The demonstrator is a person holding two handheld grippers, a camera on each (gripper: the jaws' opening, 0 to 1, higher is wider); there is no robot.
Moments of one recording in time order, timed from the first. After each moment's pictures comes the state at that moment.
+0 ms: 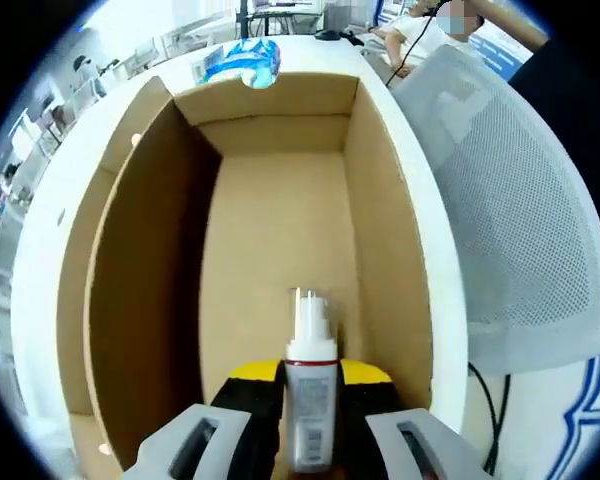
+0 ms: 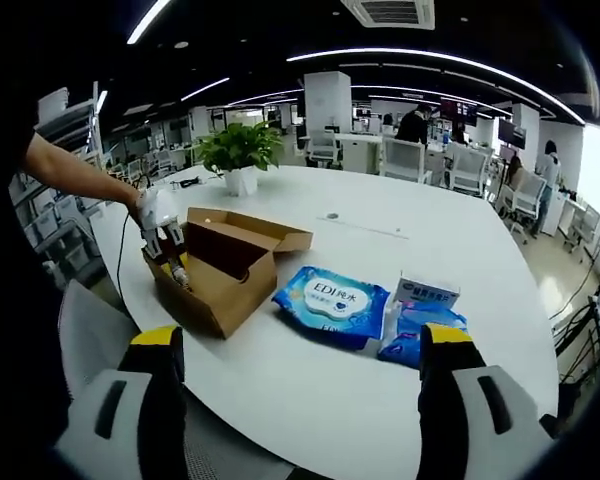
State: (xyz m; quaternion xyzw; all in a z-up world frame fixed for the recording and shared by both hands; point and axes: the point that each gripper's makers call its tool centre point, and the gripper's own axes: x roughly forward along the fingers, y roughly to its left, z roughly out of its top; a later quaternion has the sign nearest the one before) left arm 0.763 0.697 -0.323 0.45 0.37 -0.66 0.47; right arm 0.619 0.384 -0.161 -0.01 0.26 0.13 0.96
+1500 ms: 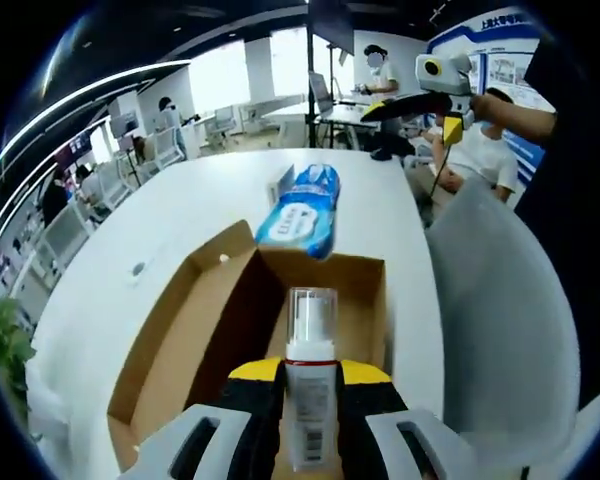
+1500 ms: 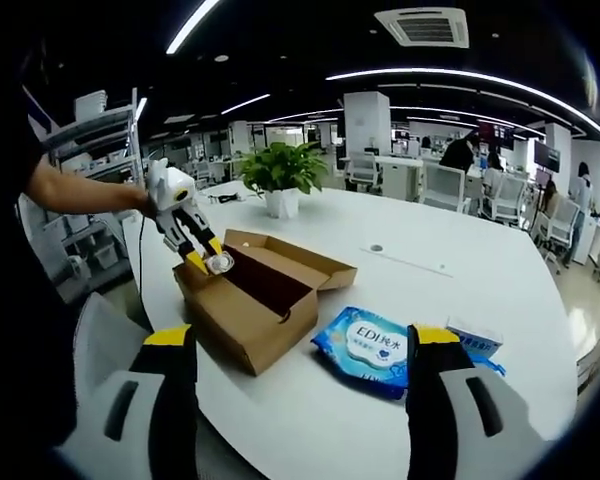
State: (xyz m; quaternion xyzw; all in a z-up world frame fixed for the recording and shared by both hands) left arm 0.756 0.638 -0.214 0.29 0.26 -0.66 0.64; right arm 0.656 0.438 -0.140 -0.01 0.21 0.22 0.95
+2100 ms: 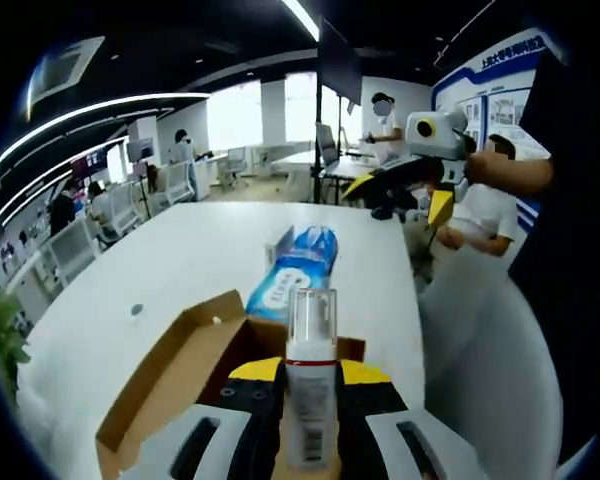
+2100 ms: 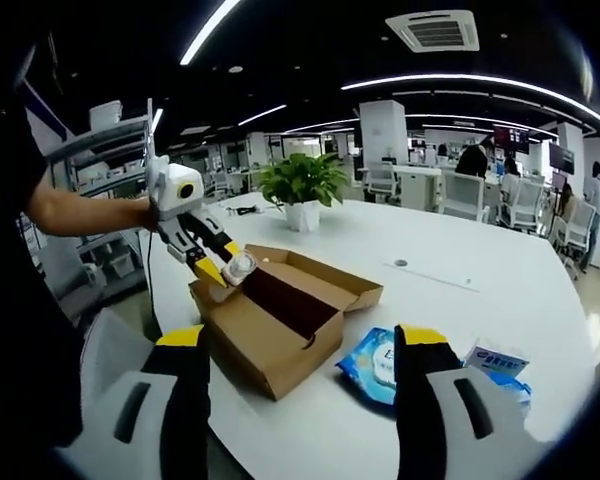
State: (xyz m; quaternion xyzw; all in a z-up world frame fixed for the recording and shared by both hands) left arm 0.733 0.594 -0.169 0.19 0.20 -0.68 0.68; right arm 0.676 0.473 -0.135 0.00 0.18 0.26 0.95
